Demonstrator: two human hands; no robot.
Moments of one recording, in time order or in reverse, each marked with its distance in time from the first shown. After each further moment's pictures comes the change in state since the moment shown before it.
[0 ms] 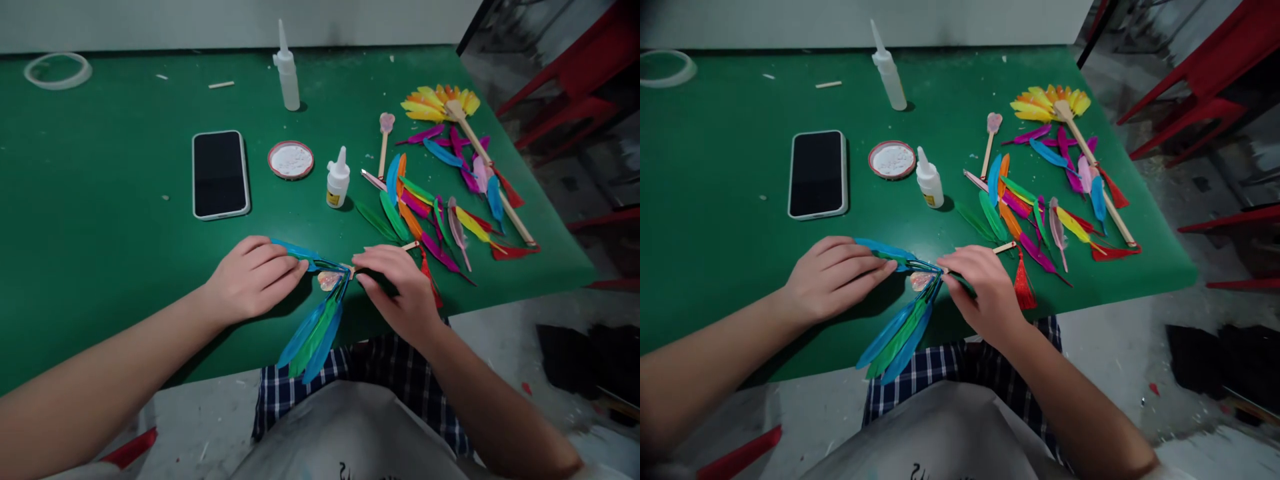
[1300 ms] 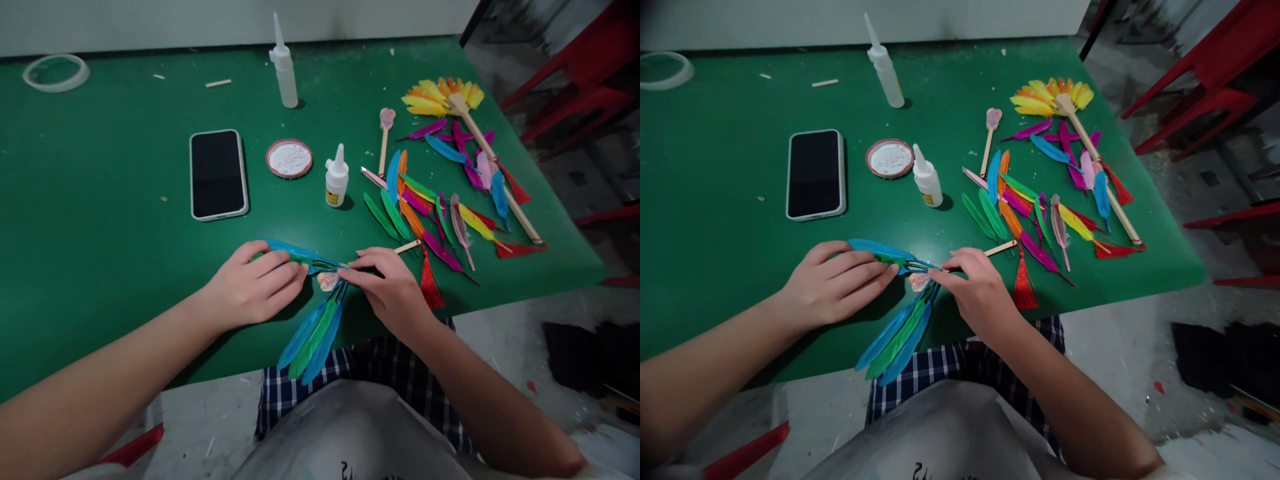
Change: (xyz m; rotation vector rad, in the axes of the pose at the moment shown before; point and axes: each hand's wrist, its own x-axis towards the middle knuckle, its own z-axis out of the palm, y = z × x) left_hand 0.004 0.005 -0.005 0.103 -0.097 0.053; right_hand -0.003 0.011 0.011 -0.138 -0.117 -0.125
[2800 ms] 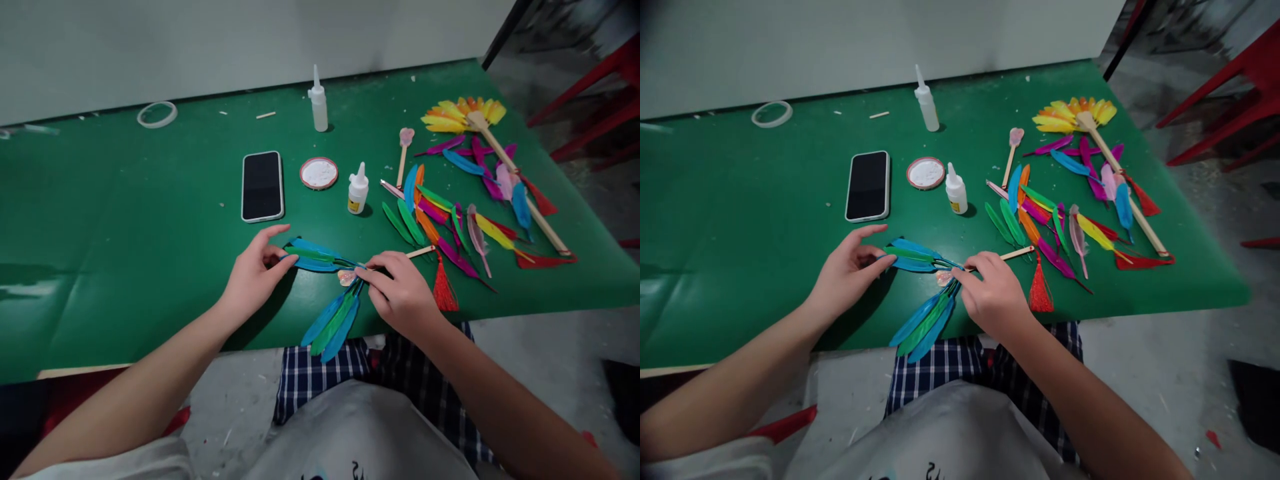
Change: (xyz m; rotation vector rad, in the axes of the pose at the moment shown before) left_hand -0.020 0.015 -0.011 -0.874 0.018 -1.290; right_hand 0.001 -0.004 0.006 -0.091 0.080 -0.092
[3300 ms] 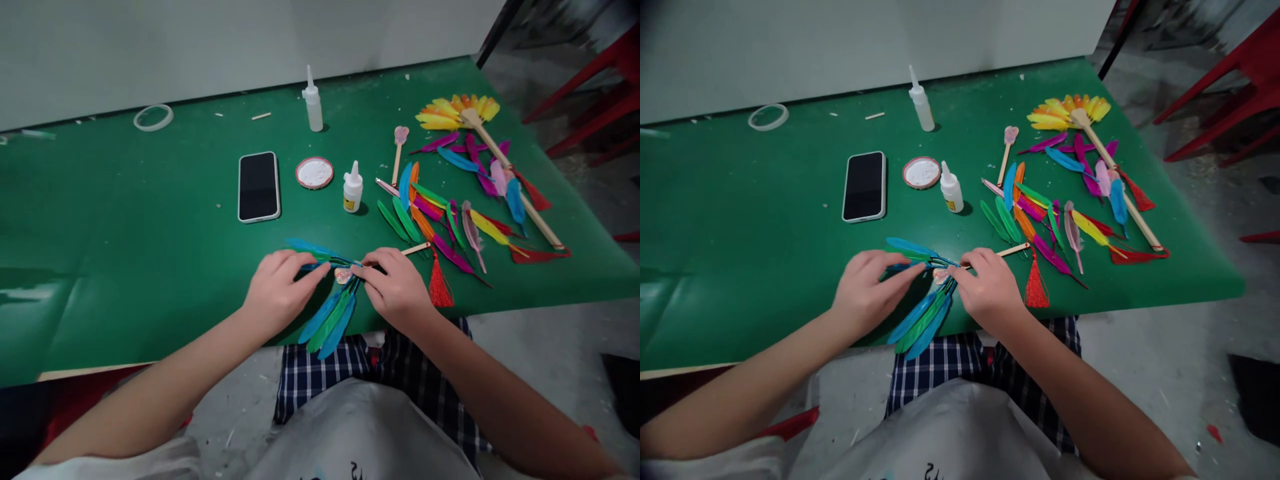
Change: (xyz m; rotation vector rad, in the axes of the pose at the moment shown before) left_hand -0.013 0.015 0.023 0.764 0.145 0.820; right_hand 0.004 -0.001 -0.001 -0.082 -0.054 0.011
